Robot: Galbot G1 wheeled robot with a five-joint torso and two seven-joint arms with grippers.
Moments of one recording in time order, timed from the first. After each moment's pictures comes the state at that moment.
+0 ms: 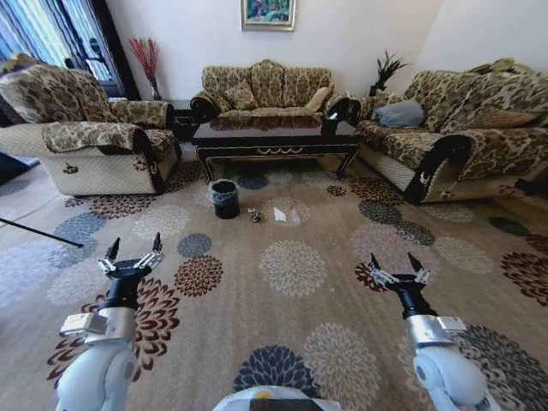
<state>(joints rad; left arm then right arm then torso) 1.60 -1.41 -0.86 -2.37 -0.35 0.04 -0.02 -1.69 1.18 0.85 2.14 0.36 0.12 0.05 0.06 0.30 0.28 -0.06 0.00</state>
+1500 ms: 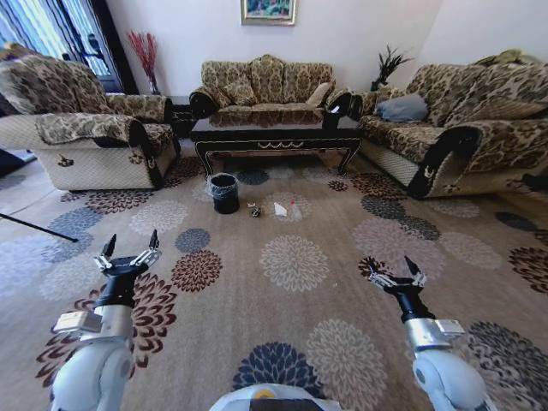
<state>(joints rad) 1.59 -1.40 -0.87 -2.37 -0.38 0.04 -0.02 -1.70 1.19 0.84 2.12 0.37 0.13 0.03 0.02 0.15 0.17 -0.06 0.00</state>
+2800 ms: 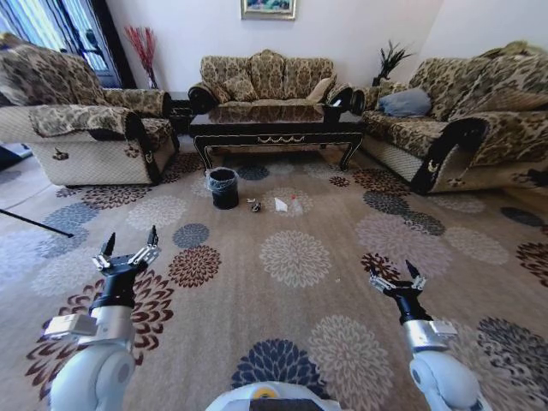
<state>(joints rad) 1.60 -1.42 -0.86 -2.42 -0.44 0.06 -0.04 -1.69 1.19 0.83 2.07 0.31 0.16 0.06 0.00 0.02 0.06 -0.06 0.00</state>
